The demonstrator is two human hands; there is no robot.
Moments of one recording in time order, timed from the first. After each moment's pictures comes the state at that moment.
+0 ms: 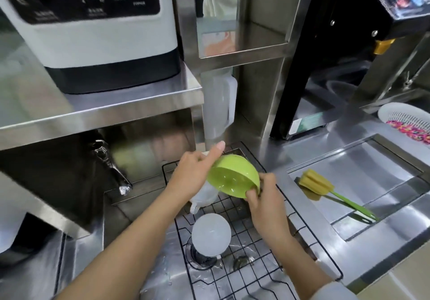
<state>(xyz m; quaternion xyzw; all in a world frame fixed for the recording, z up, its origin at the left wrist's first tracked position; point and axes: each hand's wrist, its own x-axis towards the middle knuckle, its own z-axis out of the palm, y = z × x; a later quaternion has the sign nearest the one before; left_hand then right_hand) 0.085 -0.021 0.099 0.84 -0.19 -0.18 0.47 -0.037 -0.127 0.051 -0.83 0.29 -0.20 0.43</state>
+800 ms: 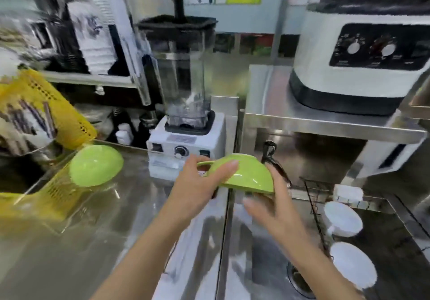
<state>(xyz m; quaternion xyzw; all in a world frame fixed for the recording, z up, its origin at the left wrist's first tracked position) 0.025 0.299 0.164 0.75 0.04 0.02 0.65 -0.009 0.133 0.140 -0.79 -0.09 -0.02 0.60</state>
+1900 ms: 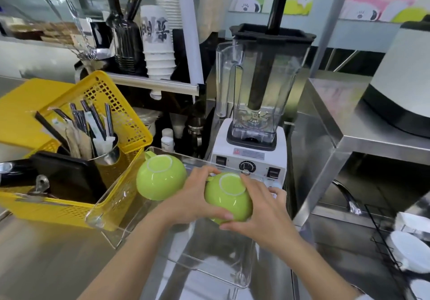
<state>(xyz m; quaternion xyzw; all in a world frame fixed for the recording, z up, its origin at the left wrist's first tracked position) 0.080 0.483 0.121 0.88 -0.14 -0.09 0.45 0.054 0.301 0.125 -0.95 -0.17 -0.06 0.24</state>
